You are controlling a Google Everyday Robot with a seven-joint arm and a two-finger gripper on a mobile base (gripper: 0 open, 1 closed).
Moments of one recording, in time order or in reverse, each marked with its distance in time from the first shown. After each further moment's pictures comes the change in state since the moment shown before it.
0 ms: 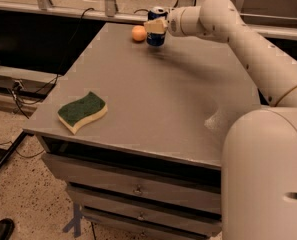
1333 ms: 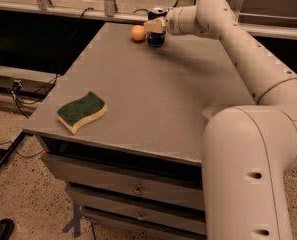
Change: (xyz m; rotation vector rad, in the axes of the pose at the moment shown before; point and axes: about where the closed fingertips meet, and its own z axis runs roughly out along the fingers) arm 0.006 -0.015 0.027 -0.009 0.026 0.023
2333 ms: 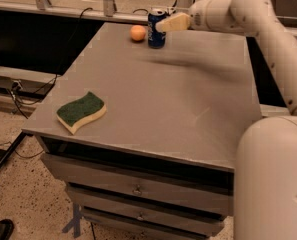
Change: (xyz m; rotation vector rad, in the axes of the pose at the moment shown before) arm -0.013 -0.014 -0.075 -0.052 -0.040 -0.089
